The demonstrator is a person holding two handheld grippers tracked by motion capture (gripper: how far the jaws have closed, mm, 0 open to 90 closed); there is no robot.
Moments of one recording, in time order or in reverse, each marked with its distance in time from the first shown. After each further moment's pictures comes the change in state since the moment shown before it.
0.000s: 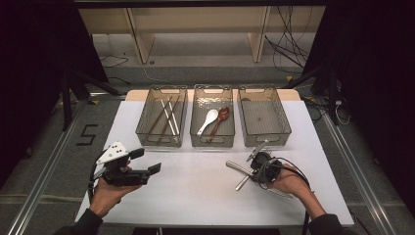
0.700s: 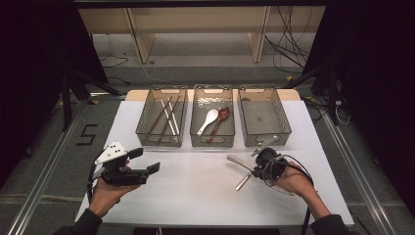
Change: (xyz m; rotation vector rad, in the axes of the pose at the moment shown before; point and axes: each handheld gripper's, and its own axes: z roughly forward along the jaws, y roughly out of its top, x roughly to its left) left arm 0.002 0.000 -0.002 -0.014 0.008 -0.010; right arm -0.004 -0.003 -0.022 -0.102 0.005 0.040
